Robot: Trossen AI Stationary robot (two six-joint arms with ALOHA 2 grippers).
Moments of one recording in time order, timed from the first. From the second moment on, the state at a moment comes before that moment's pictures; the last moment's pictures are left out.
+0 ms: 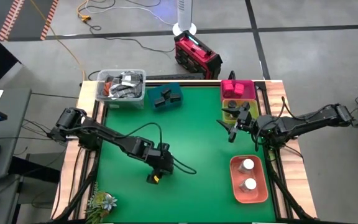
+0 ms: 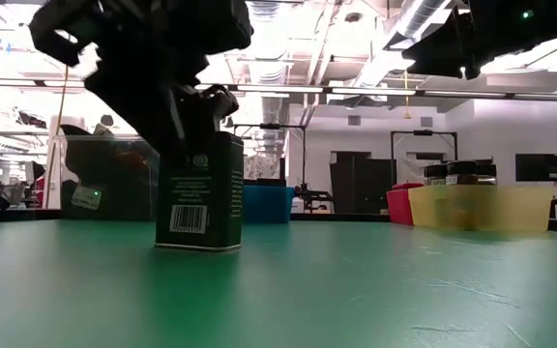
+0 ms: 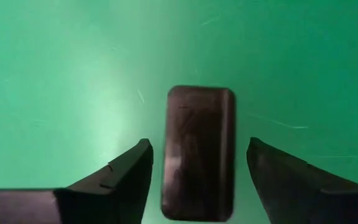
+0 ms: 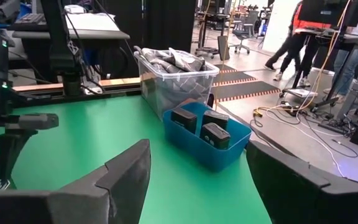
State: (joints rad) left arm -0.30 1.70 1.12 -0.40 0.00 -0.03; right arm 0.17 0.71 0.41 0.17 0.65 0.00
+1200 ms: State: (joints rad) left arm 0.25 1.72 1.48 -0.67 -0.15 0.36; right arm 0.17 0.71 0.41 0.16 0.62 -0.01
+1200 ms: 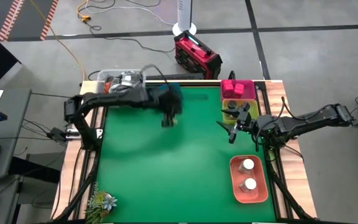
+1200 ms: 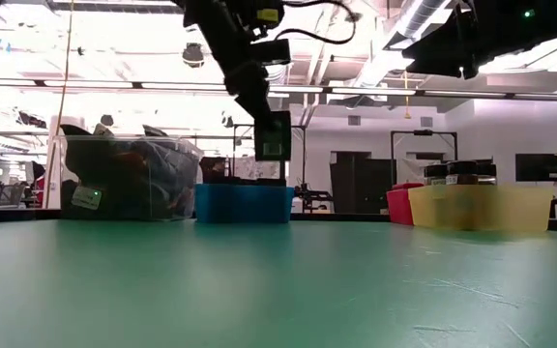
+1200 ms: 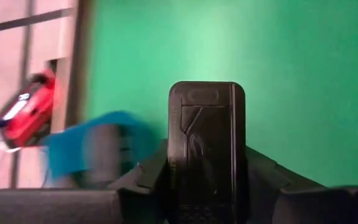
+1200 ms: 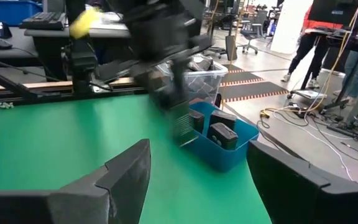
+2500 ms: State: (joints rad) left arm 0.63 1.87 1.53 -0.47 -0.07 0.38; right arm 0.17 0.71 0.41 0.19 0.60 -0.03
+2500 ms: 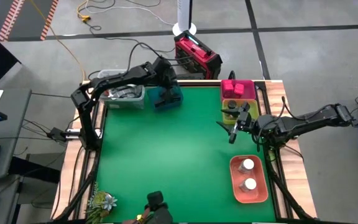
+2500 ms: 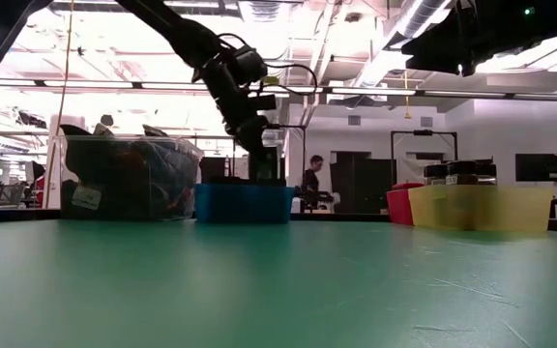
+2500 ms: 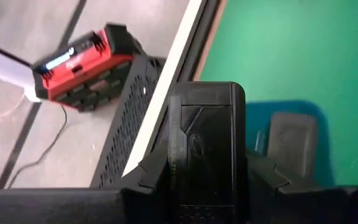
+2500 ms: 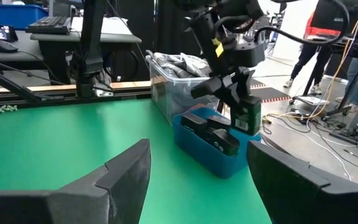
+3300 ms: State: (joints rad) left arm 0.64 1.87 1.53 -0.60 0.02 0.32; right arm 0.17 0.71 0.41 0.20 0.60 -0.03
